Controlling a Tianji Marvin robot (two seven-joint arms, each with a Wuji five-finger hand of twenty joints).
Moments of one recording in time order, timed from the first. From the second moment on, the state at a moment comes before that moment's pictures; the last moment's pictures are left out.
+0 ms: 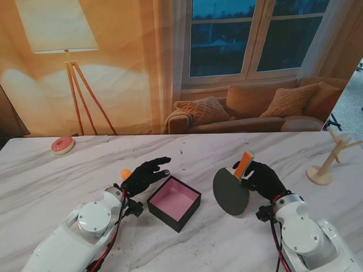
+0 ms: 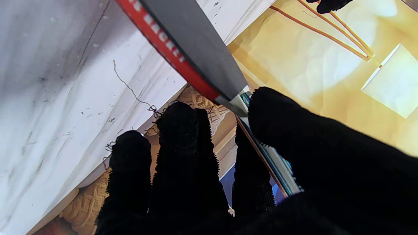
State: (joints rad) left arm 1.41 -1.17 -1.07 -1.39 -0.03 -0.17 -0.08; right arm -1.75 -1.13 1.45 -1.75 -0.36 0.02 -0.01; left_hand 0.84 -0.20 0.27 -0.04 0.42 0.17 0.15 0.39 0.30 0.19 0.18 0.34 0.18 0.31 0.13 0.47 -0.07 0.29 0.21 0.81; right_hand 0.65 -0.63 1.15 -0.22 0.47 -0.12 0.59 0.50 0.47 0.13 0.85 0.73 0.70 -0.07 1.28 0.73 0.24 0.01 1.44 0.94
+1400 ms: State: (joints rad) left arm 1.41 -1.17 -1.07 -1.40 -0.05 -0.15 -0.10; right arm -1.67 -1.14 1.36 -1.70 -0.19 0.05 -0.01; left_hand 0.86 -0.17 0.24 -0.04 0.42 0.17 0.15 0.39 0.34 0.20 0.17 0.34 0.18 0.31 0.13 0.47 -0.07 0.29 0.21 0.82; right_hand 0.63 -0.63 1.15 -0.18 0.52 -0.23 0.67 0.64 0.38 0.11 0.83 0.73 0.65 -0.08 1.23 0.75 0.21 0.02 1.36 0.94
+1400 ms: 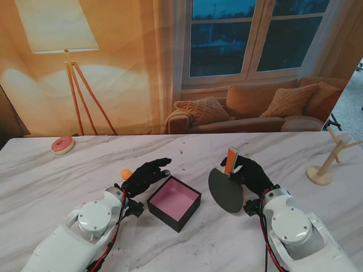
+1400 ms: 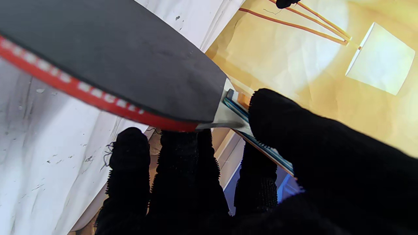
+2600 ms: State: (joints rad) left arm 1.41 -1.17 -1.07 -1.40 -0.07 -0.13 -0.11; right arm -1.68 -1.12 1.42 -1.67 -0.36 -0.03 0.05; left_hand 0.87 -0.16 0.21 -0.04 0.45 0.17 0.15 0.39 0.34 0.20 0.17 0.34 0.18 0.31 0.13 0.47 -0.06 0.30 0.22 0.83; right_hand 0.56 -0.74 1.13 -0.26 0.64 -0.17 0.99 0.71 0.58 0.13 0.97 0.86 0.78 -0.08 1.32 0.84 0.29 0.03 1.43 0.92
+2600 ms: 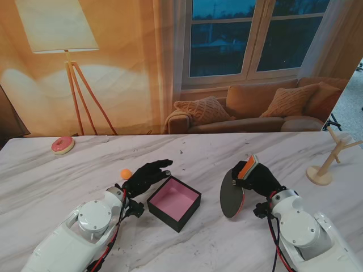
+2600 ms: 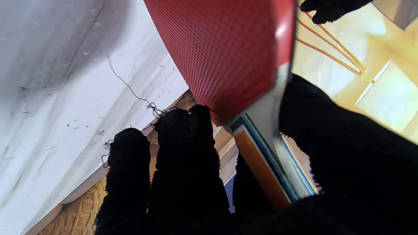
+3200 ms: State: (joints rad) left arm 1.41 -1.17 -1.07 -1.40 -0.07 -0.13 -0.11; right arm -1.67 -1.11 1.40 -1.65 -0.36 -0.04 0.04; left_hand 0.88 -0.15 0.21 -0.04 0.45 0.17 0.15 0.39 0.34 0.20 0.17 0.34 0.18 0.32 0.13 0.47 -0.05 0.31 0.22 0.85; right_hand 0.67 -0.72 1.12 -0.28 0.68 -0.15 0.93 0.45 1.03 0.10 0.72 0.64 1.05 0.08 0.99 0.51 0.54 0.15 1.49 0.74
